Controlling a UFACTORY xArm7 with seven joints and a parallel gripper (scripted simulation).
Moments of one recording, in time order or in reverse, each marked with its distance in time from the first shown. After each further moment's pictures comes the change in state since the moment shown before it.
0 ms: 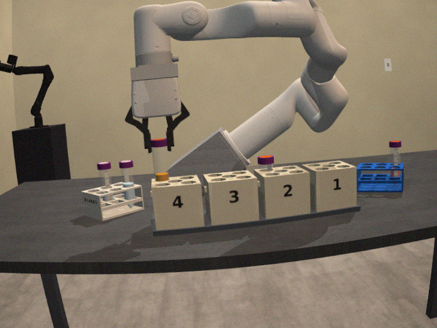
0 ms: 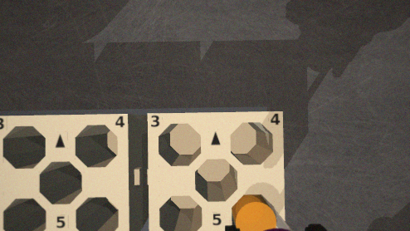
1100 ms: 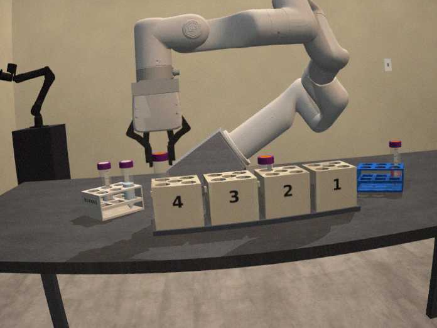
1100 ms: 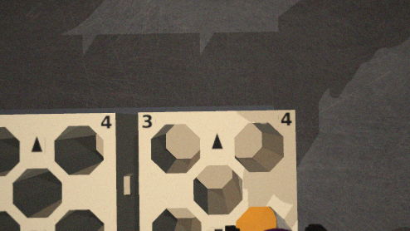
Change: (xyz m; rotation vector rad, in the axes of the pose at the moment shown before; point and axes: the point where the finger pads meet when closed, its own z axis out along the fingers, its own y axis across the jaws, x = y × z) arm 0.000 0.000 0.029 0.000 0.000 0.000
